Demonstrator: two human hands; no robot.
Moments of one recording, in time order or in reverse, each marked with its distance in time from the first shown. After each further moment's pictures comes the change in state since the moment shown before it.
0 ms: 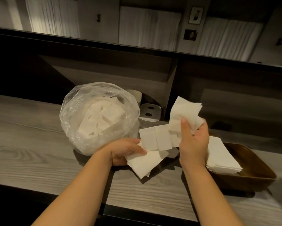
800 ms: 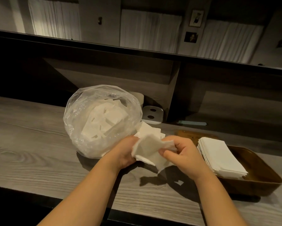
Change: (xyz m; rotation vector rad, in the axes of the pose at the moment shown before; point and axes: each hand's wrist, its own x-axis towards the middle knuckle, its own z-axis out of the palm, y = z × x) left_hand 0.011 -0.001 0.010 -0.275 0.239 0.189; right_hand -0.009 -0.003 -0.018 -0.289 -0.843 0.004
